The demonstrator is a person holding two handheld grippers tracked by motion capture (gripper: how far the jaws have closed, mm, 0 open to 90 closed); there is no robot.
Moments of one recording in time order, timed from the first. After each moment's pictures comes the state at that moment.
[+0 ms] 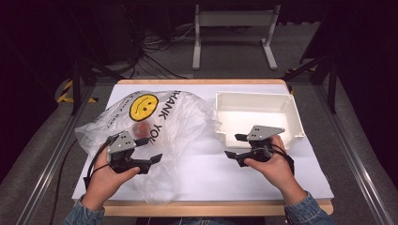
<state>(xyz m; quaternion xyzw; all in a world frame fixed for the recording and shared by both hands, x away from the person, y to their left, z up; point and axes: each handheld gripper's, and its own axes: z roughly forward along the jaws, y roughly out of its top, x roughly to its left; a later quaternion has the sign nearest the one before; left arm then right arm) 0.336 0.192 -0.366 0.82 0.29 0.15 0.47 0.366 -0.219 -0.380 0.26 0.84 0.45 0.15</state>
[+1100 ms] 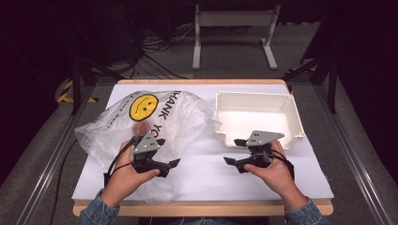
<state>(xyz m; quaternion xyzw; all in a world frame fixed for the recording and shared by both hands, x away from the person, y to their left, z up) 0.346 0.141 -0.382 0.85 0.27 0.14 0.43 0.354 -0.215 -0.386 0.26 0.84 0.45 0.13</state>
